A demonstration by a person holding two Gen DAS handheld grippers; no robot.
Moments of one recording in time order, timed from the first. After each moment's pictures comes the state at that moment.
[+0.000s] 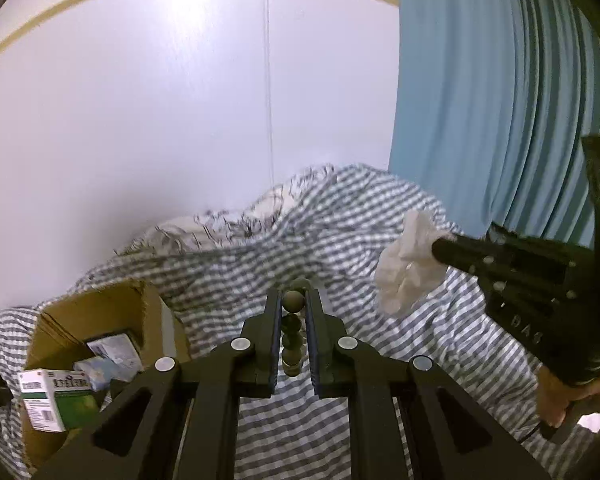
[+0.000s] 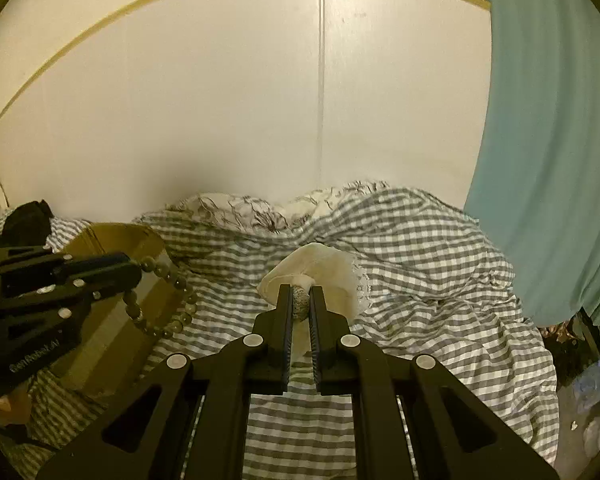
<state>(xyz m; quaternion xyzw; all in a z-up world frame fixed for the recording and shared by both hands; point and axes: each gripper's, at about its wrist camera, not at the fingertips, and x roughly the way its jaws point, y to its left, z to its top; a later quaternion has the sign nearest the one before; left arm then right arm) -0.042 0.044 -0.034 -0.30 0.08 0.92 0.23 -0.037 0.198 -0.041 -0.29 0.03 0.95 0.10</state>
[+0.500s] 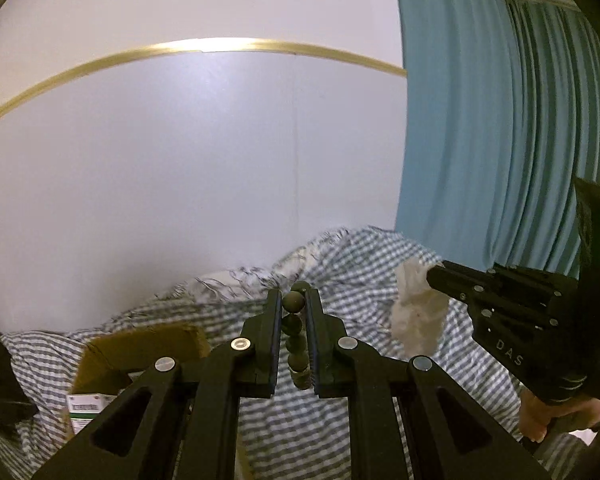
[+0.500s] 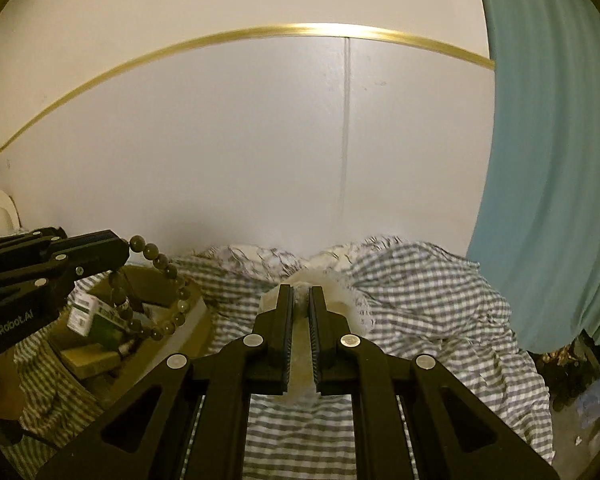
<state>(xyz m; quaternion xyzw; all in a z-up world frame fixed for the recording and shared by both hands) -0.018 -0.013 0.032 -0.23 0.05 0.95 0.22 -0.019 0.141 0.016 -0.23 0.01 0.97 0.10</state>
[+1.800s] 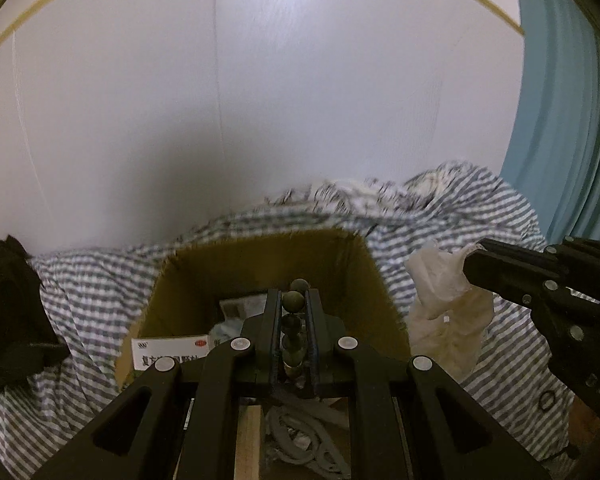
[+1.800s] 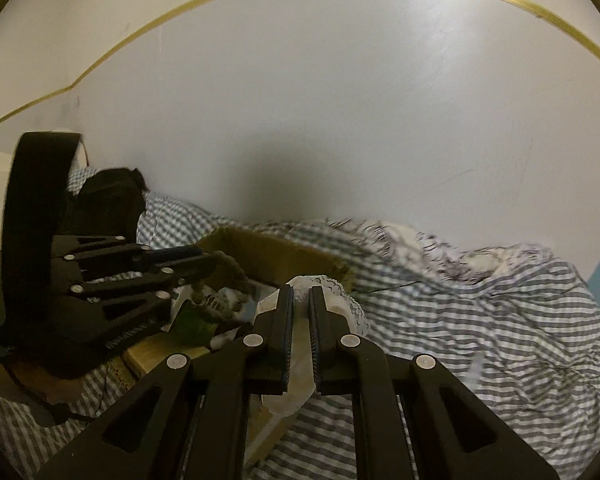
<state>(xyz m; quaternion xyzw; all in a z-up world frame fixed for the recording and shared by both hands) -0.111 -0.153 -0.077 -0.35 0.04 0.93 0.11 -0.147 -0.008 -0.059 -0.30 -0.03 0.95 -0.07</state>
